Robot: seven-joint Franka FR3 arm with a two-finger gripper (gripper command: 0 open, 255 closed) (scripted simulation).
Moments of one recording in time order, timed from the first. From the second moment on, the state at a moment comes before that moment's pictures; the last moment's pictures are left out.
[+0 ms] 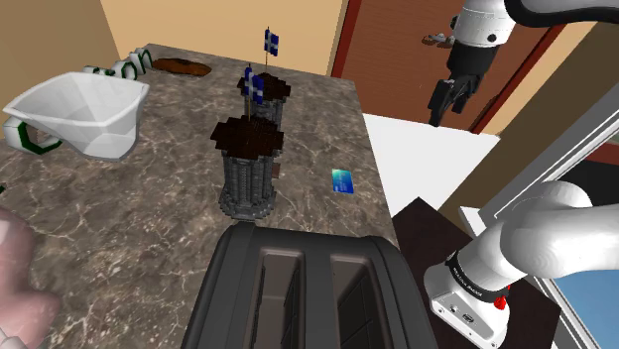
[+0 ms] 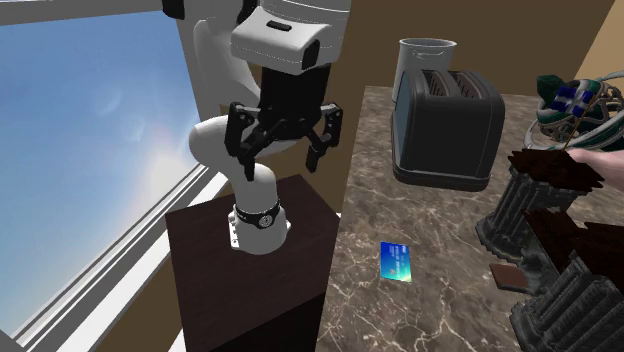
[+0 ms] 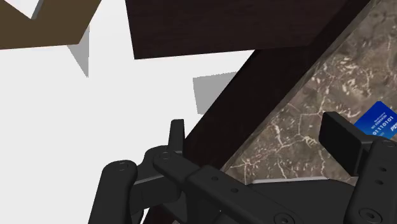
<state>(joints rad) 0.00 -0.80 0.02 -2.43 -0.12 1.50 0.07</state>
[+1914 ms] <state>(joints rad) -0.14 -0.39 0.50 -2.63 0.06 2.33 1.02</state>
